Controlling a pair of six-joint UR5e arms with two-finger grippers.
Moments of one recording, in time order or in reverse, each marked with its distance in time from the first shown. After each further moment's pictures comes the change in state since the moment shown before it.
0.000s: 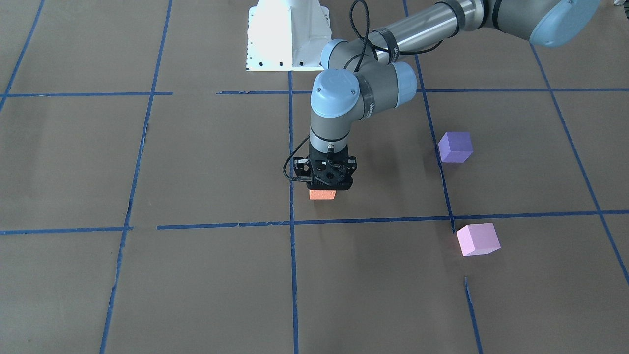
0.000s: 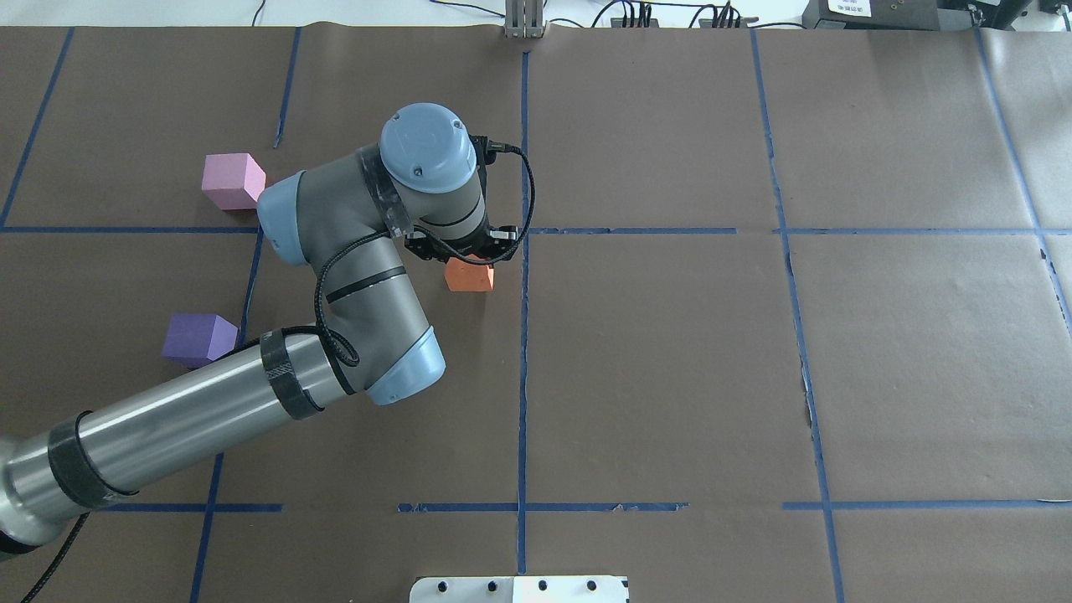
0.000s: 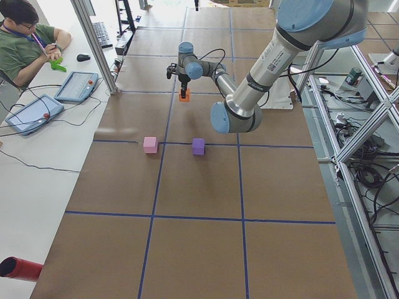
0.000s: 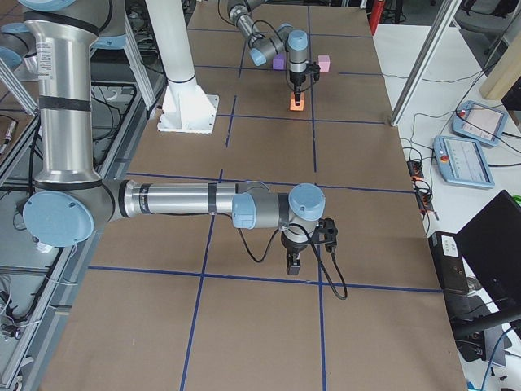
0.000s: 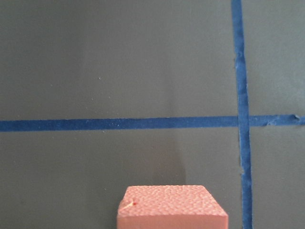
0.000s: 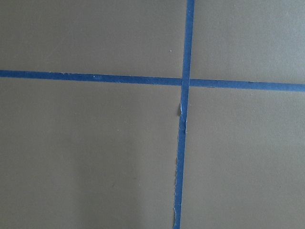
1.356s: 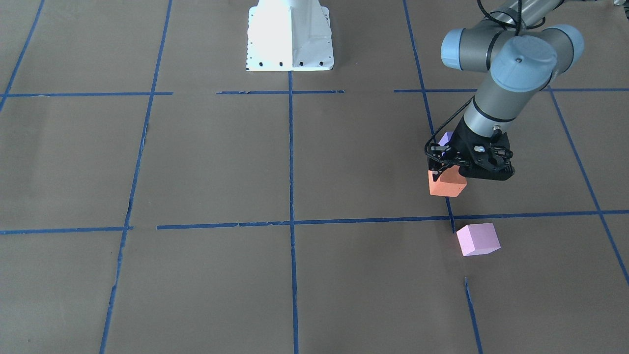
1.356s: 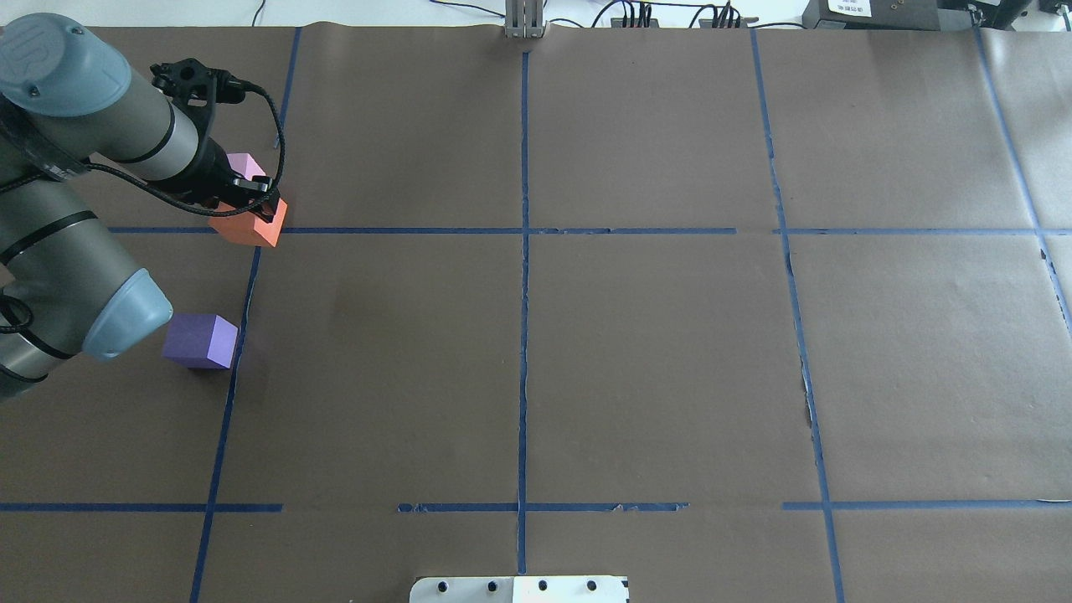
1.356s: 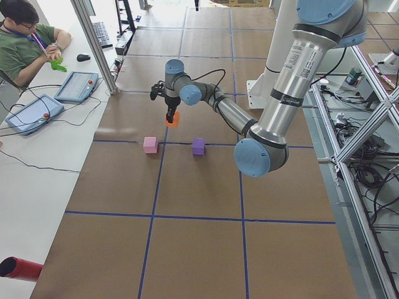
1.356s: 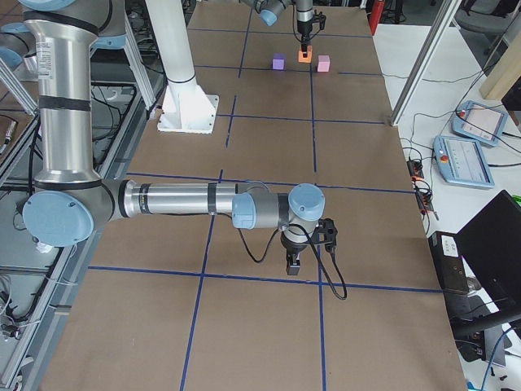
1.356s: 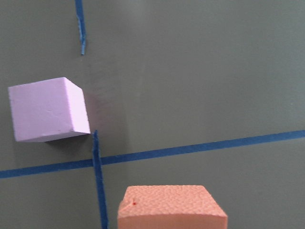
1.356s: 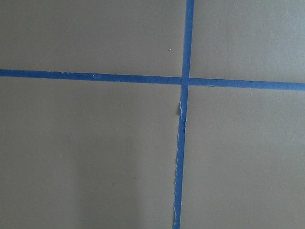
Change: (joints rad) left arm -0.279 0.457 -0.303 -0.055 -0.146 0.347; right arm -0.001 -0.001 -0.001 0.000 0.000 0.000
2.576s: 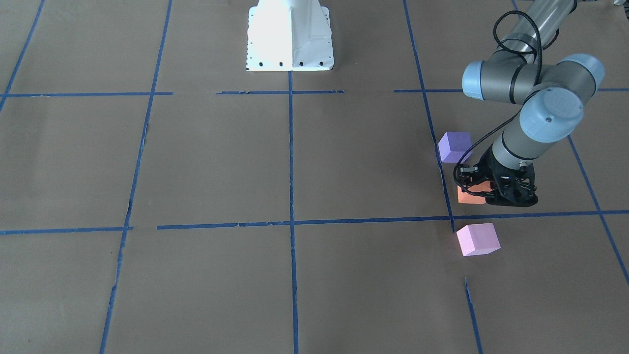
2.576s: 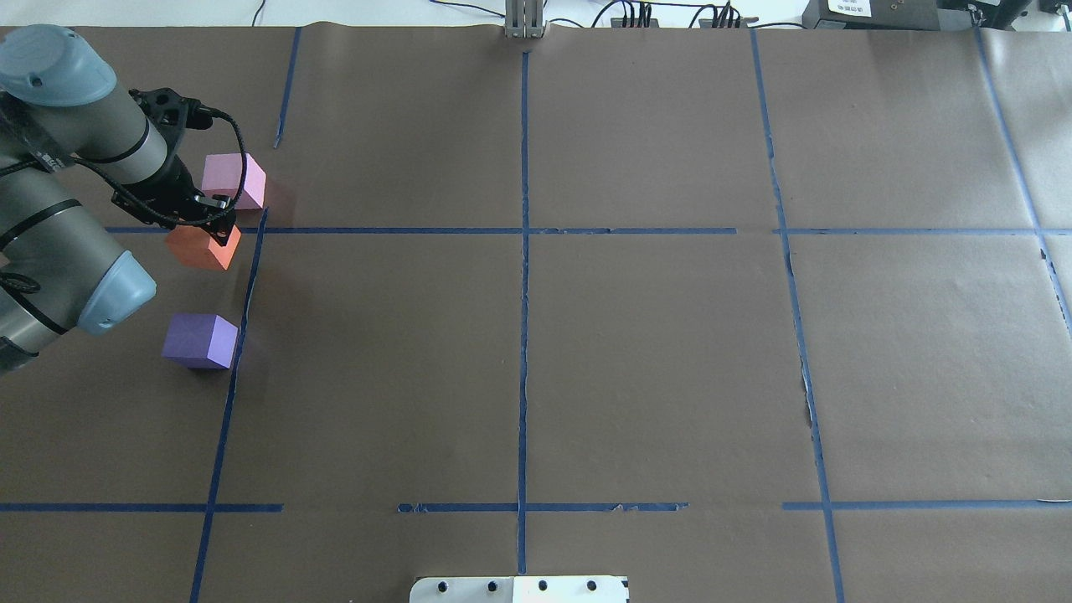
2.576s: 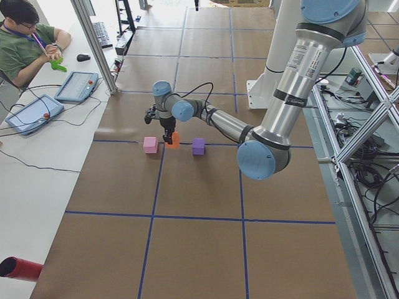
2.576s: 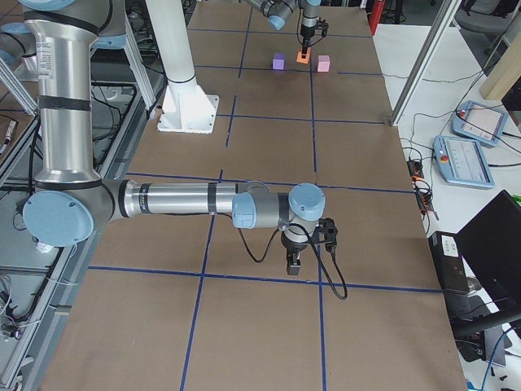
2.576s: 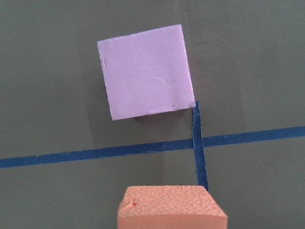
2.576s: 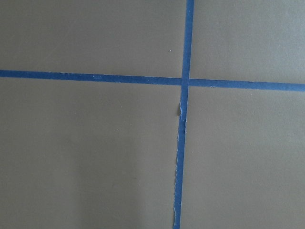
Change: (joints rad) left arm -0.041 0.010 0.160 0.050 -0.123 0.108; right arm 0.001 0.001 0.001 0.000 0.000 0.000
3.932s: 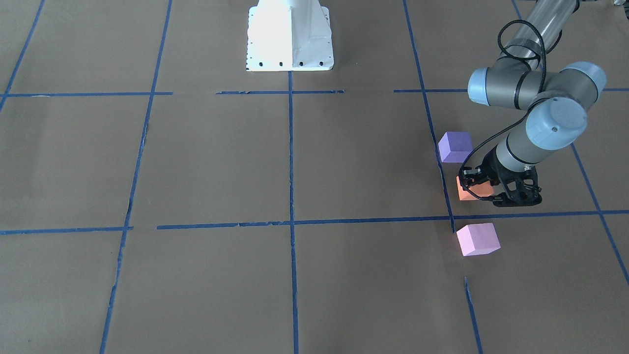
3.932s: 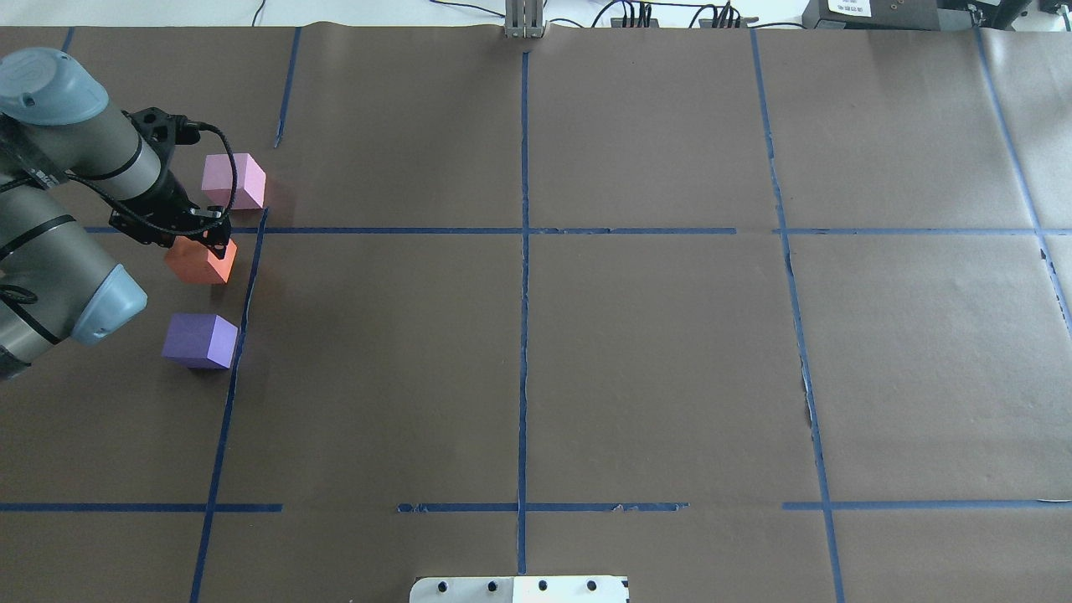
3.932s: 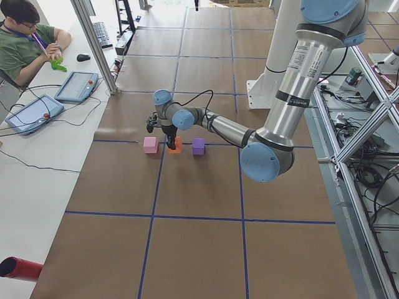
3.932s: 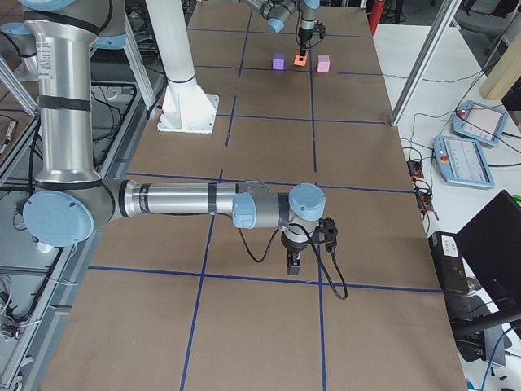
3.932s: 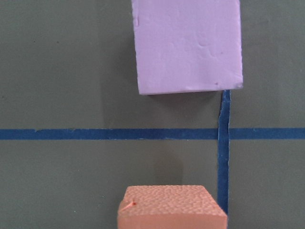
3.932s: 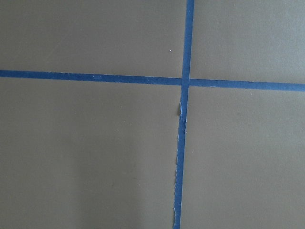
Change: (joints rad) left arm 0.007 0.030 0.048 -0.090 -0.029 -0.123; right arm 0.000 0.000 -0.001 0.000 0.000 0.000
